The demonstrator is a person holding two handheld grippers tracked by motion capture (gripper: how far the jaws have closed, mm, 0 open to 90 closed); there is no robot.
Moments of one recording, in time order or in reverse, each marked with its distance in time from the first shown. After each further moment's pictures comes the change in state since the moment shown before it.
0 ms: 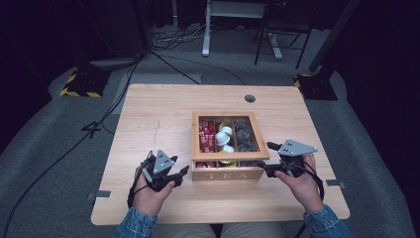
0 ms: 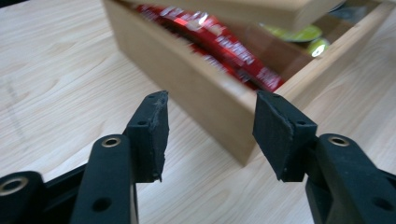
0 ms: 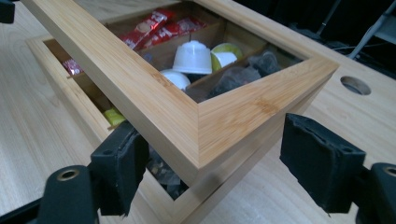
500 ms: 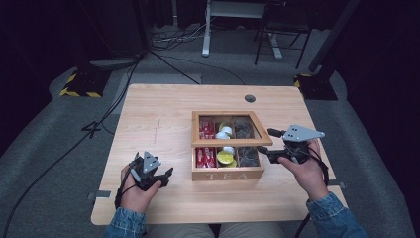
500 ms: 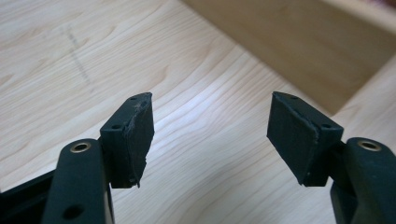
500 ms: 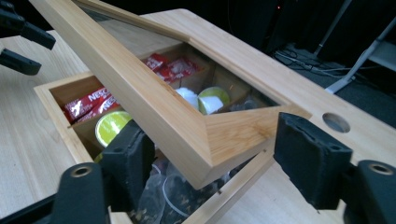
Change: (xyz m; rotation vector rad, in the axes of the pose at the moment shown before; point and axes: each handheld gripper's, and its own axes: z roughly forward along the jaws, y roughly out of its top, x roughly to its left) left arm 0.037 -0.034 0.003 0.101 0.127 0.009; right arm -0.018 0.042 -0.011 -0.053 0.007 -0.029
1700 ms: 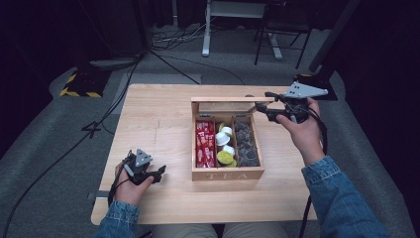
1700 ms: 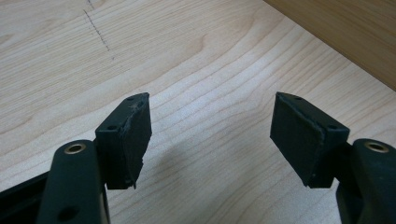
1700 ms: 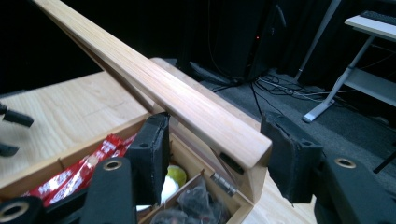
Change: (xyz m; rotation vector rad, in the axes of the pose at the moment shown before) left arm 0.029 -0.015 0.023 0.019 -0.023 -0.072; right arm -0.056 0.080 0.018 -0.094 -0.048 0.041
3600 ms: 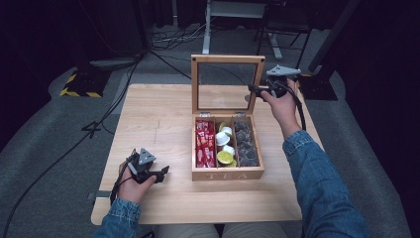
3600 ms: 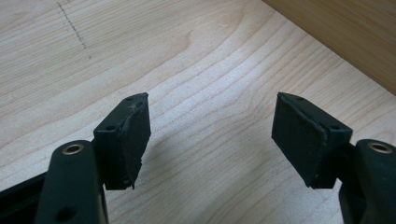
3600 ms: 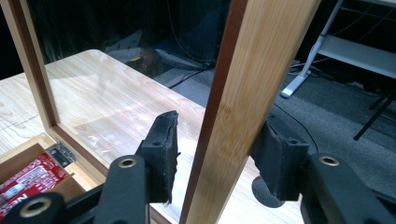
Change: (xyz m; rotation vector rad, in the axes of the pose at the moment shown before) left arm -0.001 0.002 0.011 0.022 -0.044 0.003; right arm -0.072 -0.017 0.103 0.077 -0.114 0.106
